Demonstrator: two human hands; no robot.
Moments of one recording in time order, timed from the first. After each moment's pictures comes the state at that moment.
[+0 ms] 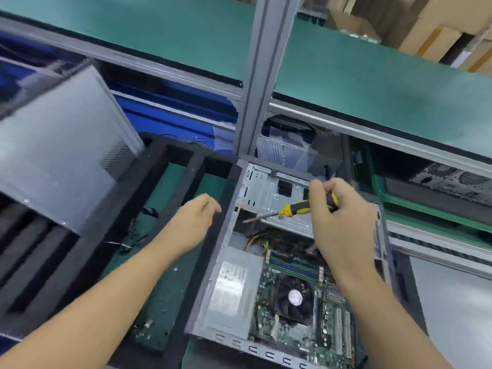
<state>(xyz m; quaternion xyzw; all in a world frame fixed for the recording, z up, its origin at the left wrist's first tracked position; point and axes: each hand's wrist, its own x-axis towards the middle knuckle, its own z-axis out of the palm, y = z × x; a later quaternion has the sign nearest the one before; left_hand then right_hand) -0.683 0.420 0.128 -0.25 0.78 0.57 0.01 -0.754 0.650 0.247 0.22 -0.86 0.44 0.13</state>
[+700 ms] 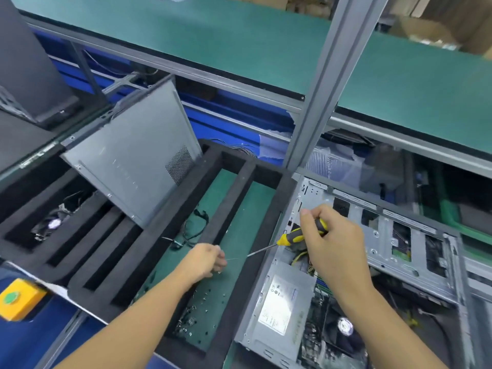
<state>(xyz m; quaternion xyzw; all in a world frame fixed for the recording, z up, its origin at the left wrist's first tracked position) -0.612 0.379 0.048 -0.43 0.69 0.56 0.13 -0.731 0.589 0.215 0.24 -0.84 0.47 -0.11</state>
